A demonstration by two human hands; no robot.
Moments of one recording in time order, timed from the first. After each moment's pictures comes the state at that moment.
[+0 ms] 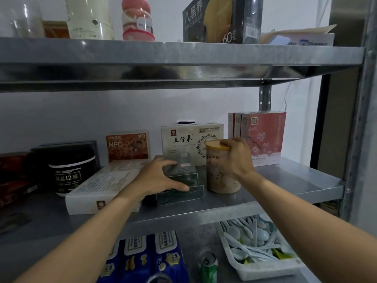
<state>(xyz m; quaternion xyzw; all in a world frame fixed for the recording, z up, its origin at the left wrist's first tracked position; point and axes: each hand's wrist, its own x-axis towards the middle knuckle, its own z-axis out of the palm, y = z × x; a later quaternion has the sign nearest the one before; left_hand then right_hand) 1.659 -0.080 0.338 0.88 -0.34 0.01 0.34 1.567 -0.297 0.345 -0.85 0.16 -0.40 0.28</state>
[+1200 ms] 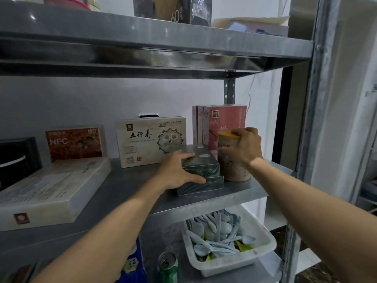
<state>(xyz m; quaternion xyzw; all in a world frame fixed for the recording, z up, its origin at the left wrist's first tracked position) 1.617 -0.232 0.325 0.83 -0.42 -0.02 0.36 1.513 -0.413 0.350 -0.83 0.26 -0.44 0.22</state>
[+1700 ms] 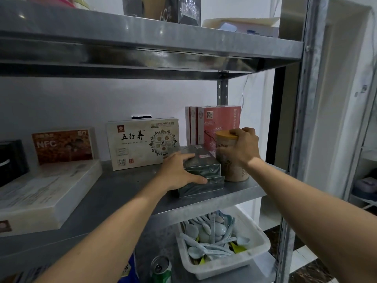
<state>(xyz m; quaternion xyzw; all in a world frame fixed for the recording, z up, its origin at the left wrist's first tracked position) 1.609 -0.251 0.325 0.84 -0.43 -0.01 0.34 1.509 -0.428 0.349 -0.83 0.28 -0.43 0.24</state>
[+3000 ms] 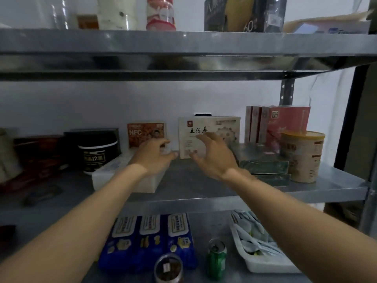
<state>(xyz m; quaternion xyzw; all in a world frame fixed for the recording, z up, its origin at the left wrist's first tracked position) 1.645 -0.038 0.356 0.89 -0.29 0.14 0.31 1.577 -0.218 0.341 -0.93 0.01 -0.34 0.16</state>
